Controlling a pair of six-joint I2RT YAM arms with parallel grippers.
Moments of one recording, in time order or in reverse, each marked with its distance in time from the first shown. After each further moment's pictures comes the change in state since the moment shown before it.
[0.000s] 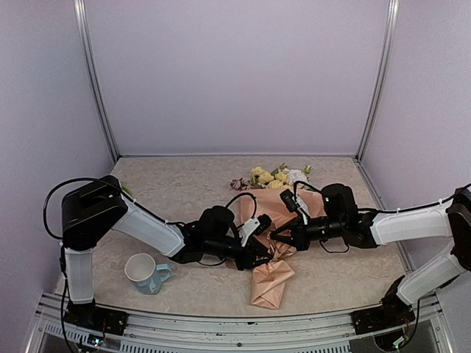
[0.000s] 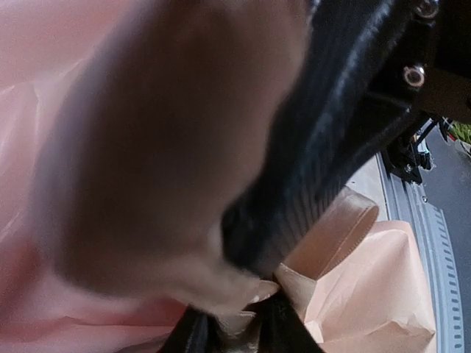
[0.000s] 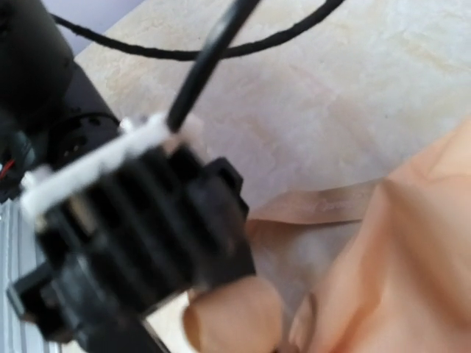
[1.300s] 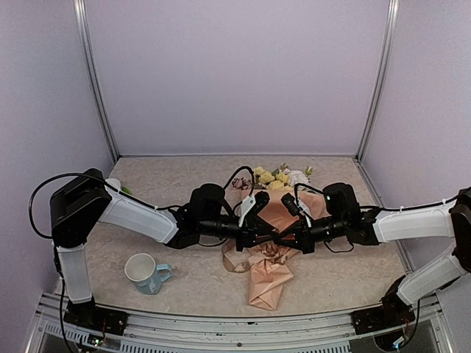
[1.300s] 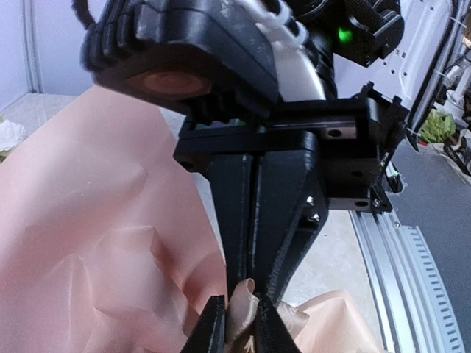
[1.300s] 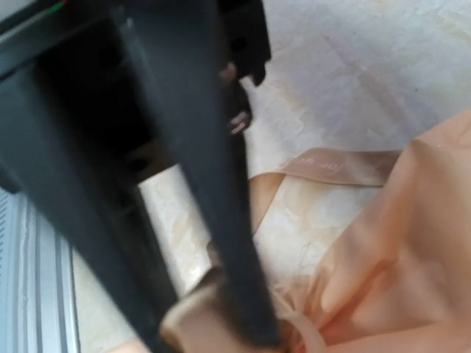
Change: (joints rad) left arm 0.060 -0.080 0.053 0.073 0.156 0.131; right arm -0.040 -0.047 -0.005 -0.127 -0.108 -0.121
